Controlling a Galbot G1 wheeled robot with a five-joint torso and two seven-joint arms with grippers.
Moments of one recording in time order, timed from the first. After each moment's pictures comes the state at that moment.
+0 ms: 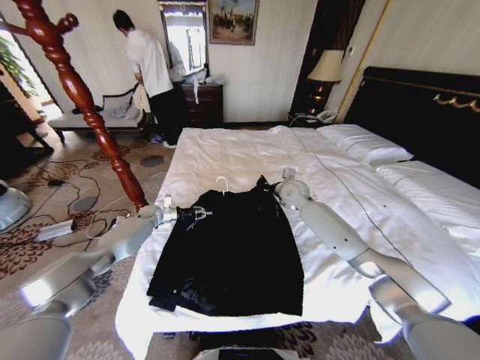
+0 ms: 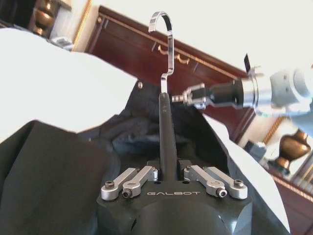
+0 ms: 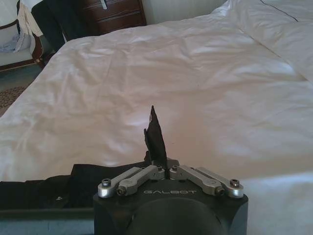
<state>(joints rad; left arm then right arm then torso) 0.17 -0.99 0.52 -0.81 -1.19 0.16 1.08 -0.25 1.03 -0.22 1.38 1.35 -0.56 0.60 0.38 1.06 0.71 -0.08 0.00</state>
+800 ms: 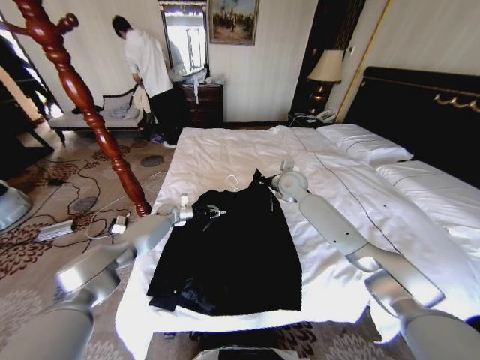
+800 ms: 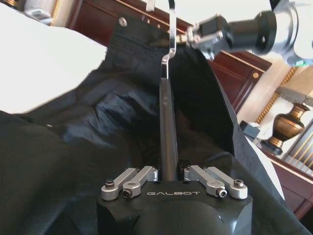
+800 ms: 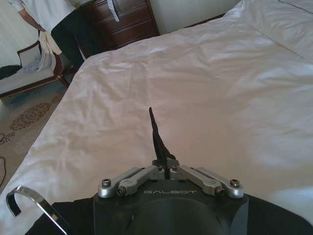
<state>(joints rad) 0.13 -1.17 0.58 -0.68 -1.09 0.15 1.08 -0.19 1.06 -0.20 1.42 1.48 -0.55 0.67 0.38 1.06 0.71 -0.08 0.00</state>
